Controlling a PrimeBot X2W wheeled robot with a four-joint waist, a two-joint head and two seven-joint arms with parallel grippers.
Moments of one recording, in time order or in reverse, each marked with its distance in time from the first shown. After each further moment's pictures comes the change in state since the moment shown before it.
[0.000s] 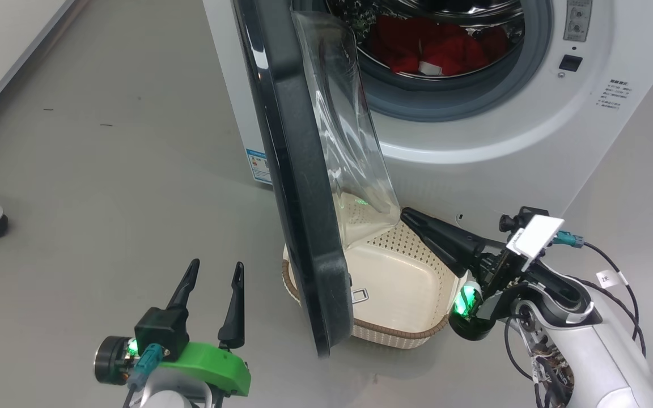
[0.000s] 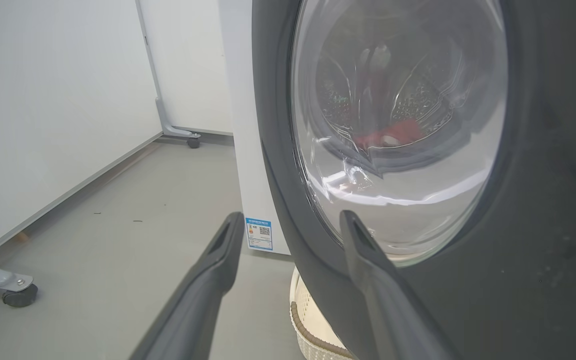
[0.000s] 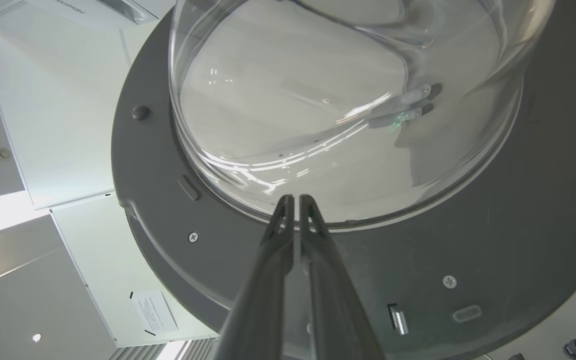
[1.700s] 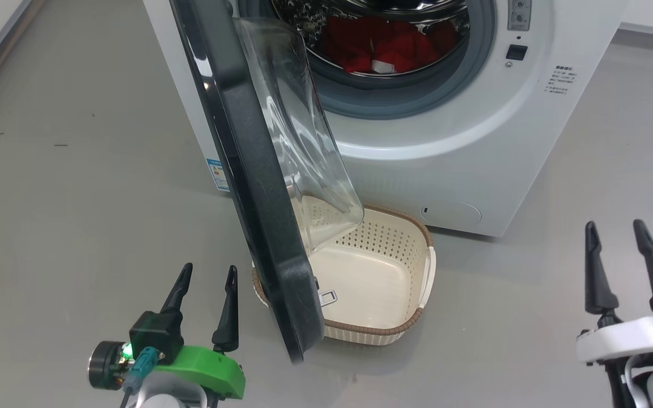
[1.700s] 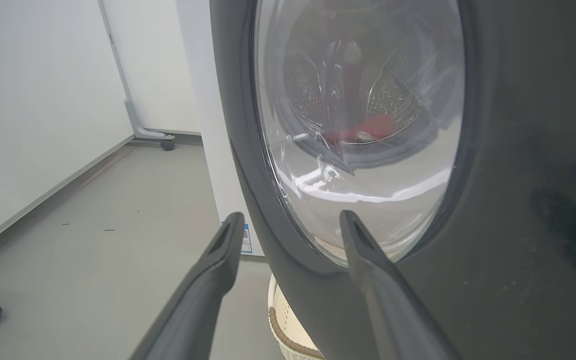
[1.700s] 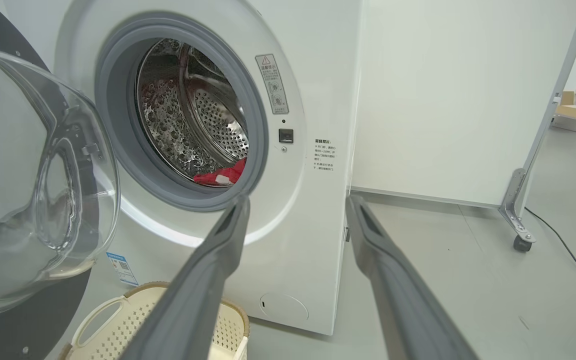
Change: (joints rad) left arm 0.013 0.001 0.021 0.003 0.010 0.000 0.000; right arm 0.397 -0.214 -0.171 -0.368 -1.590 -0.182 -0.976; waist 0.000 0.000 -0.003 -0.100
